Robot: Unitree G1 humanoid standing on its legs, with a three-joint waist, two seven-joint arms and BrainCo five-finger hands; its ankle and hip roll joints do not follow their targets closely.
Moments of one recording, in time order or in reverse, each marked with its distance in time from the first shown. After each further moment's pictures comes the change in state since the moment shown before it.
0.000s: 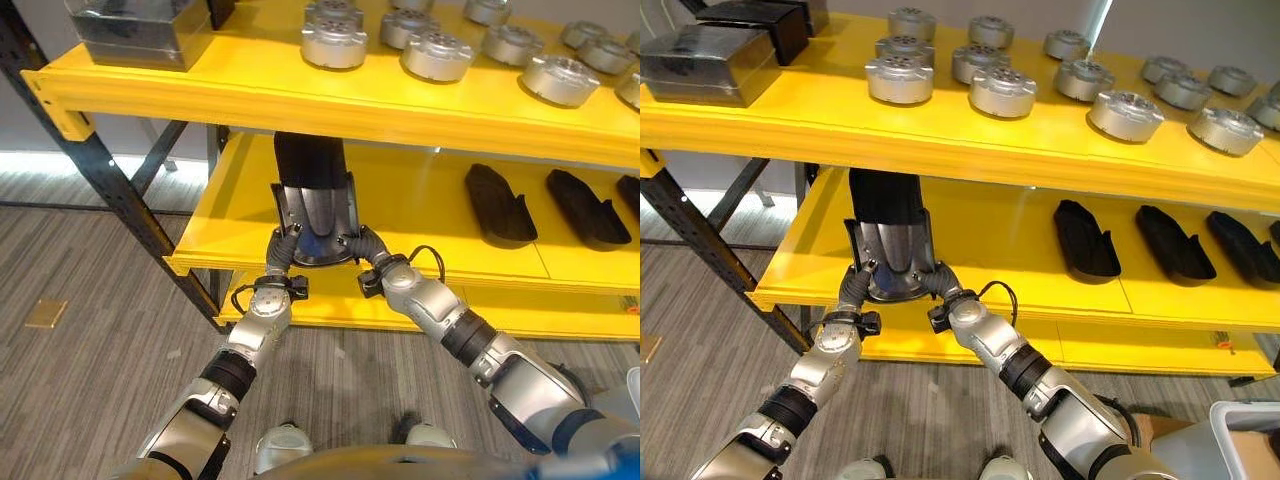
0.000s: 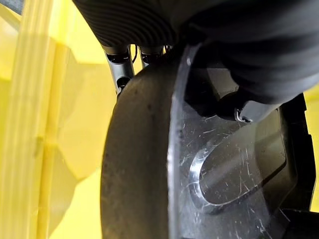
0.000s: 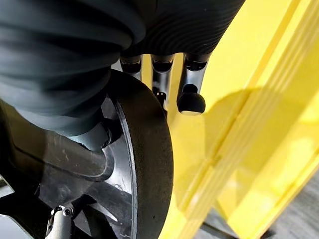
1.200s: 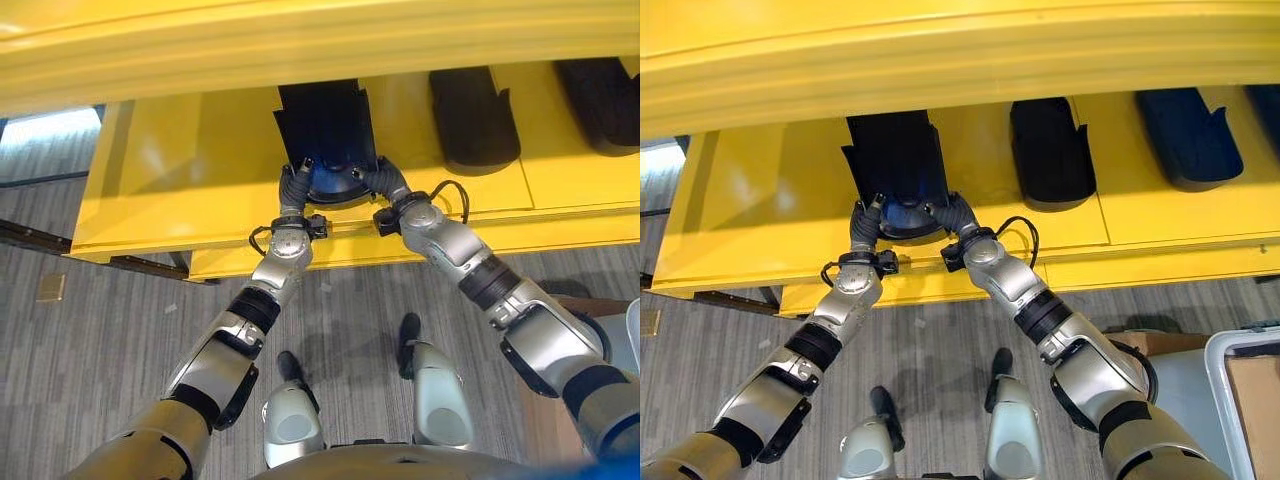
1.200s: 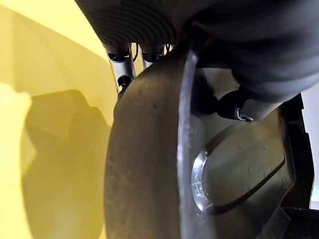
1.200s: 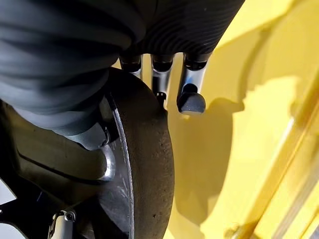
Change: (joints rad) left arm -0.348 -0.069 0.006 0.196 -0.022 -0.112 0.059; right arm -0.264 -0.123 -0.054 0.010 0.018 -0.008 0.006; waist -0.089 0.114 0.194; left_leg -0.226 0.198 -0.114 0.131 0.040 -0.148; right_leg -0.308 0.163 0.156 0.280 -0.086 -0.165
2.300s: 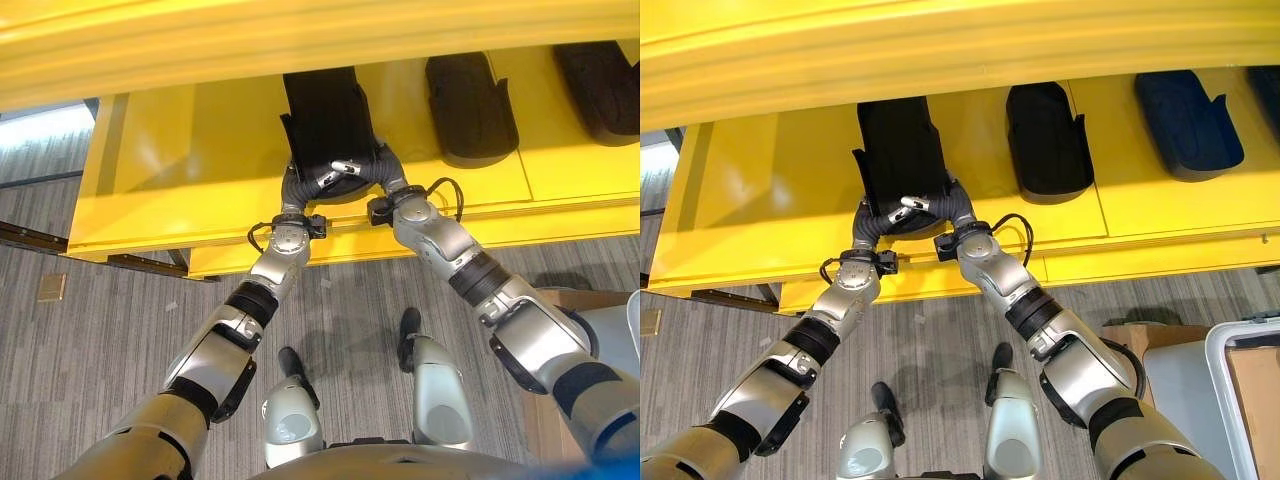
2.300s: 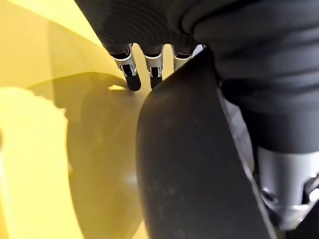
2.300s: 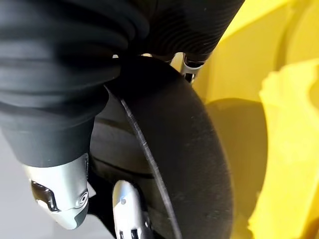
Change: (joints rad) left arm -0.037 0.030 -0.040 0.043 0.021 0.048 -0.039; right arm -0.020 0.057 -0.033 0.086 0.059 -0.152 -0.093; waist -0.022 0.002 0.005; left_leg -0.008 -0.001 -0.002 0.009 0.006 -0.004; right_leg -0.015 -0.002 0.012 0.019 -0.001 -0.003
